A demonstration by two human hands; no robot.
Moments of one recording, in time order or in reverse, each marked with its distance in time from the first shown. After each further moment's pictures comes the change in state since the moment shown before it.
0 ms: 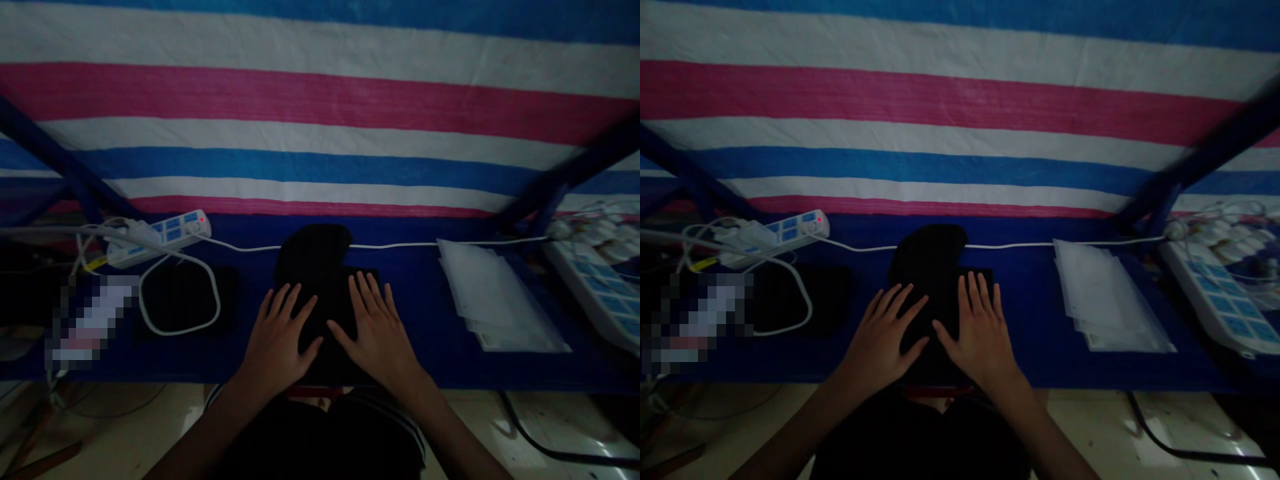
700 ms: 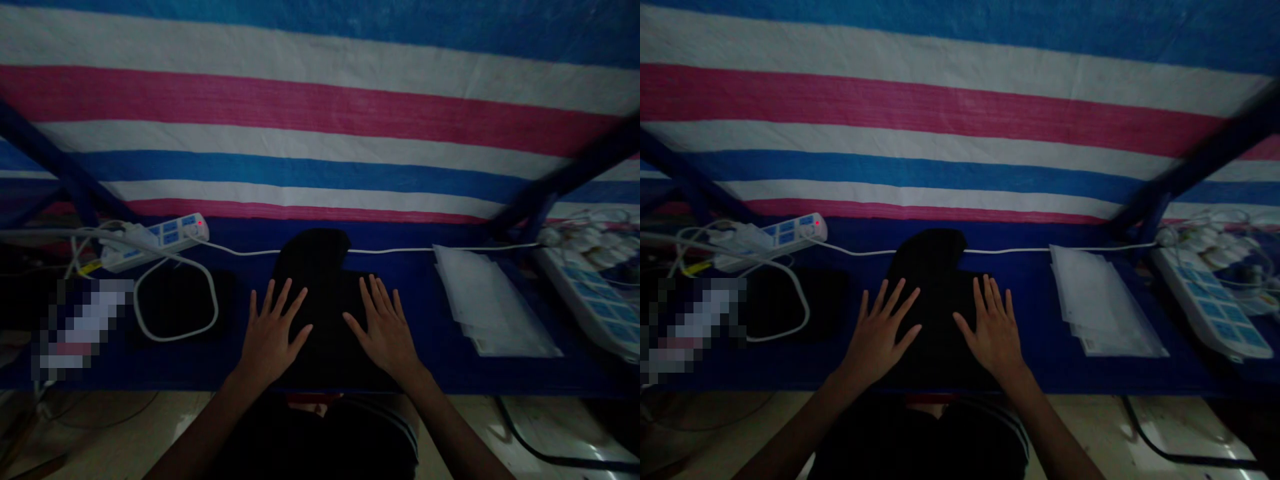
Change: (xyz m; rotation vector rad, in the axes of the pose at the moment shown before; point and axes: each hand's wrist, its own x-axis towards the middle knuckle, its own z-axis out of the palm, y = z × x) left_hand 0.004 -0.019 0.019 0.043 0.074 -0.082; right_hand 0.000 0.038 0.026 0.021 0.088 0.066
